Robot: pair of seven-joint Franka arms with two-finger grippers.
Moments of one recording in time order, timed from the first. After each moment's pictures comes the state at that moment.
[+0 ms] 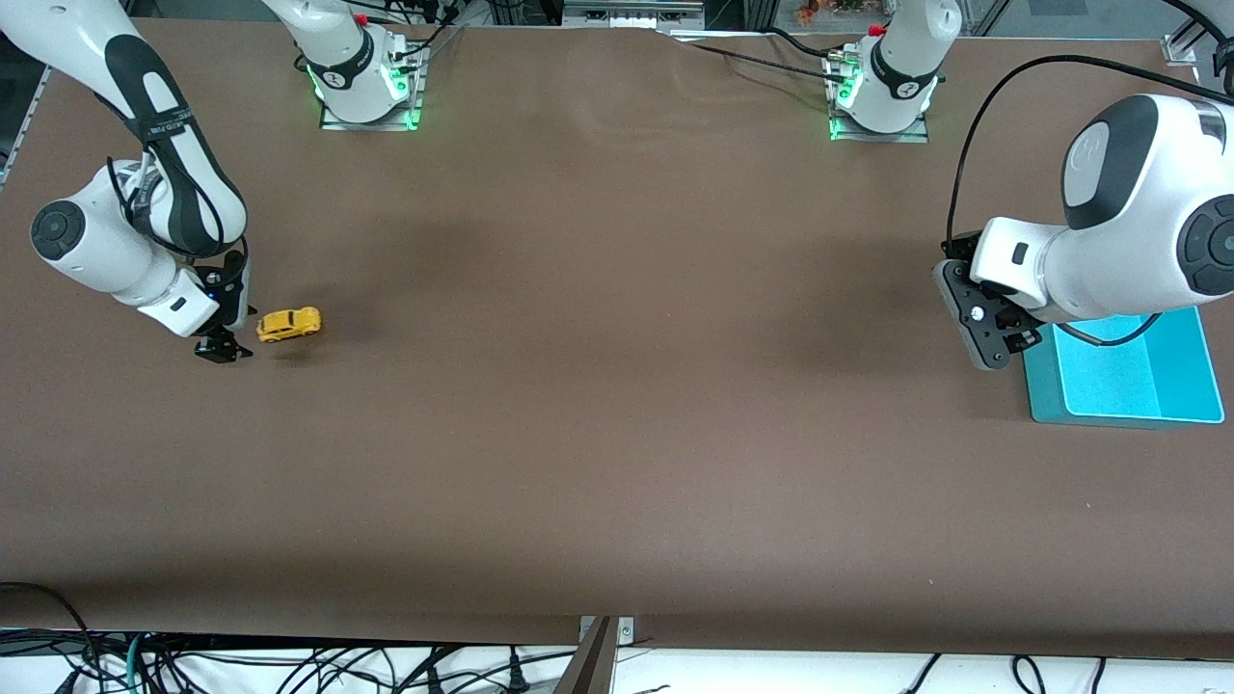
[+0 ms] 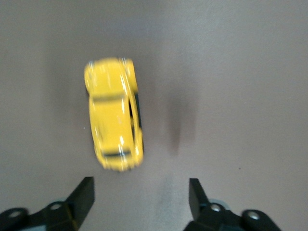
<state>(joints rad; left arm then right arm) -0.05 0.27 -0.08 -1.57 -0.05 1.57 1.01 -0.25 0.33 0.04 -2.25 0.06 2.59 -1.96</state>
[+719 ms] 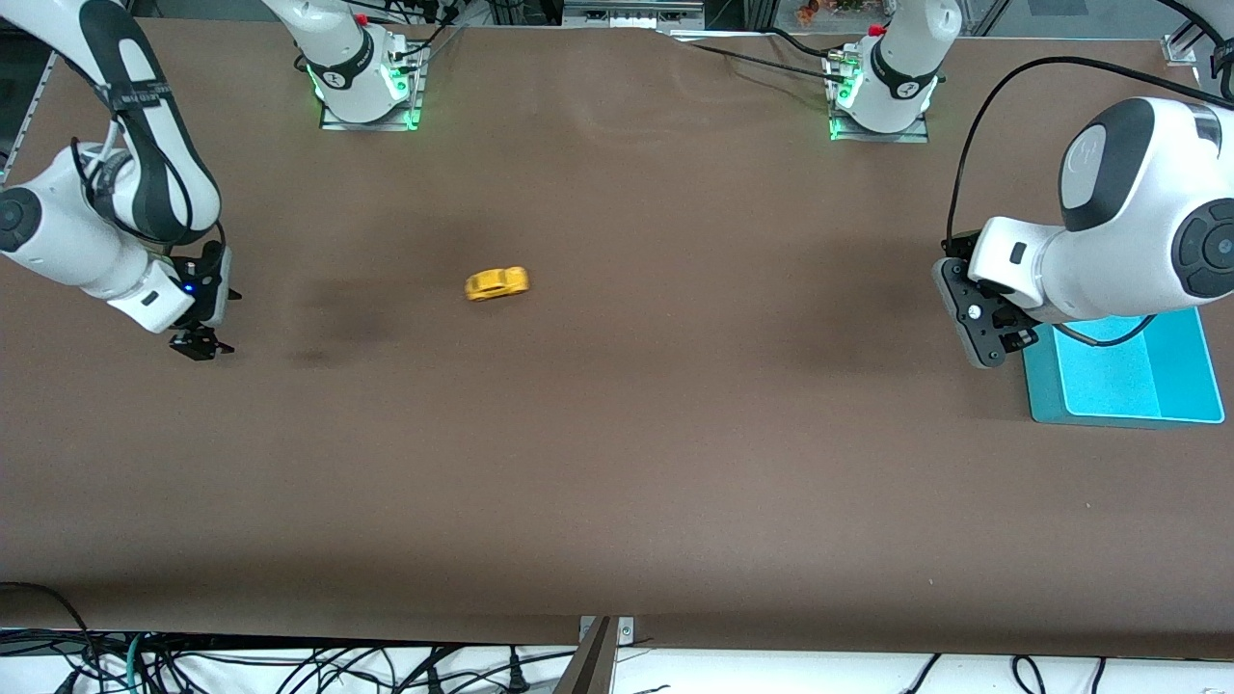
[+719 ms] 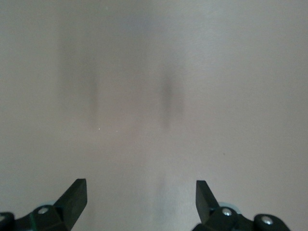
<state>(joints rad) -0.04 0.27 -0.08 -1.59 -0.05 1.57 1.03 -0.25 0.20 0.04 -2.21 0.07 2.40 -1.86</state>
